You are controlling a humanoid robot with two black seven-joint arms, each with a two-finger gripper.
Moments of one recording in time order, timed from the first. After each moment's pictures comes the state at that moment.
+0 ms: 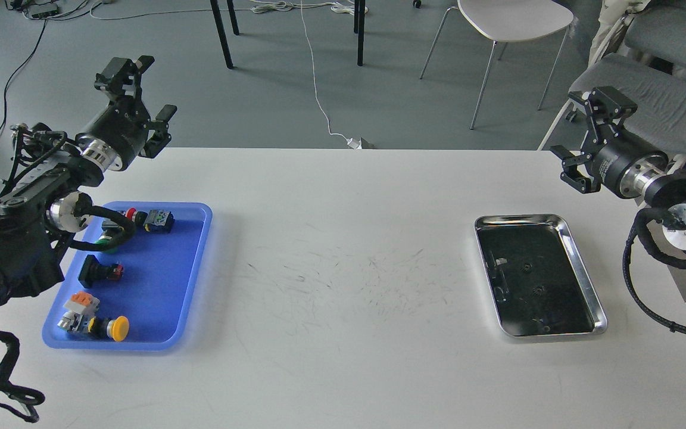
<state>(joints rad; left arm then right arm) -0.93 0.31 -0.39 -0.31 0.13 -0.45 -0.47 0.85 -0.73 0.33 1.03 -0.04 0.06 0.18</state>
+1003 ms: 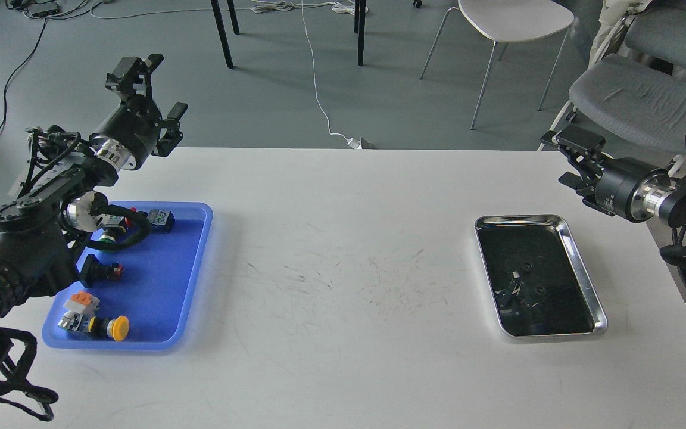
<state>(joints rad) -0.93 0.27 -0.43 -0.31 0.13 -0.42 -0.48 1.00 -0.87 0.01 1.18 -0.50 0.06 0.19</state>
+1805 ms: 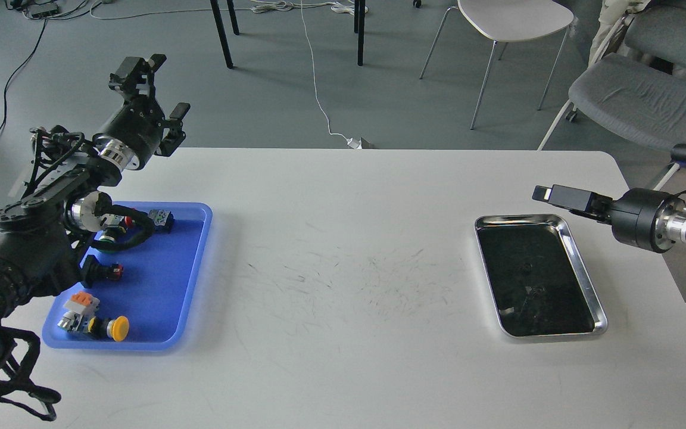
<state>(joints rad) -0.93 0.26 -0.43 -0.31 0.13 -0.42 -0.48 1.02 -0.98 -0.09 1.26 -1.08 0.15 0.29</state>
